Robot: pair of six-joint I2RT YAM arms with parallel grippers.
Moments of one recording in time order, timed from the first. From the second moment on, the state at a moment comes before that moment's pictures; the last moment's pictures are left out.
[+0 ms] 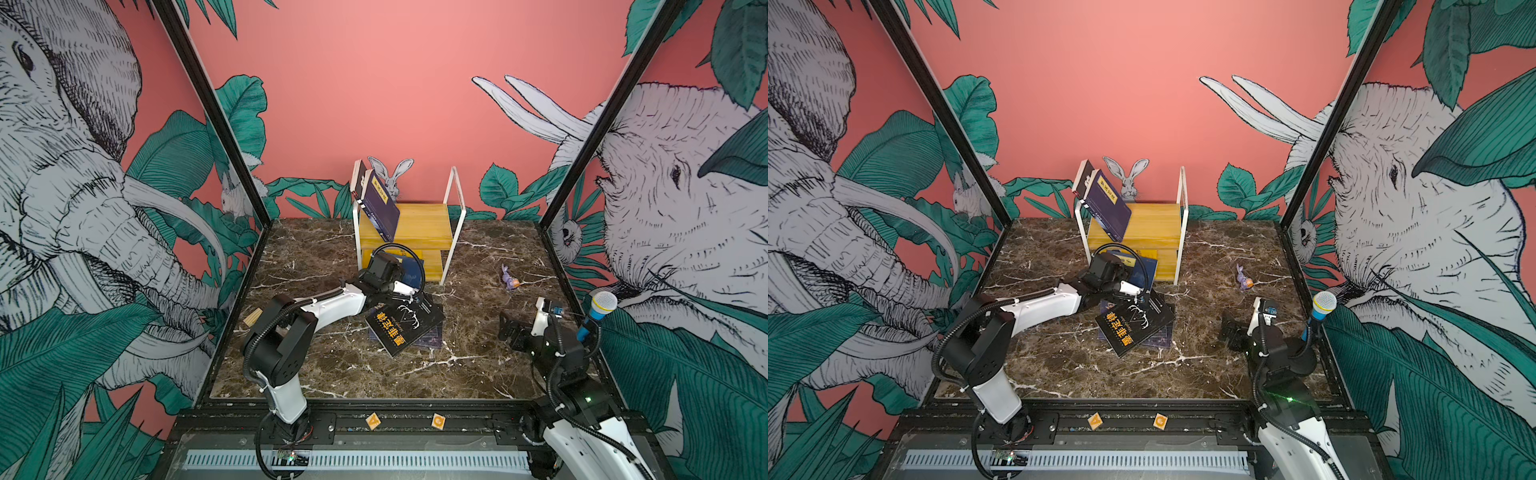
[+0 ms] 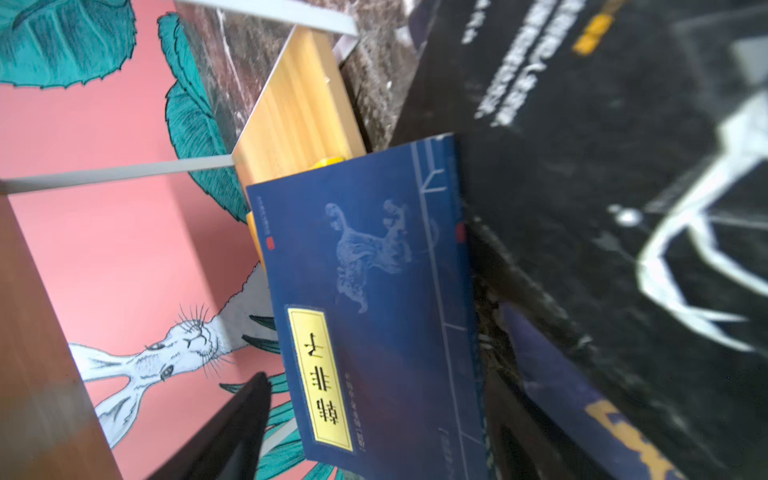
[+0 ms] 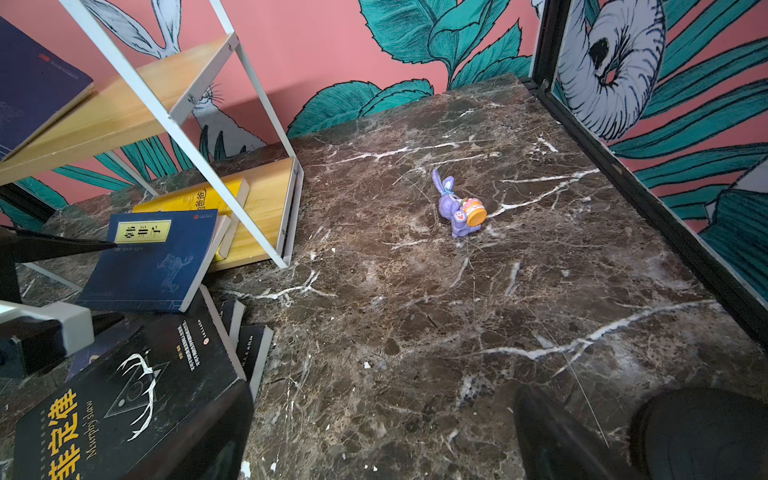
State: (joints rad) left arm -0.65 1.74 1.09 -0.07 -0.06 1.51; right arm 0.31 0.33 0.43 -0.53 0.24 0.37
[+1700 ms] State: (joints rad) left arm -0.62 1.91 1.23 0.01 -0.07 1.42; right arm 0.31 0.33 0.43 -0.53 0.24 0.37
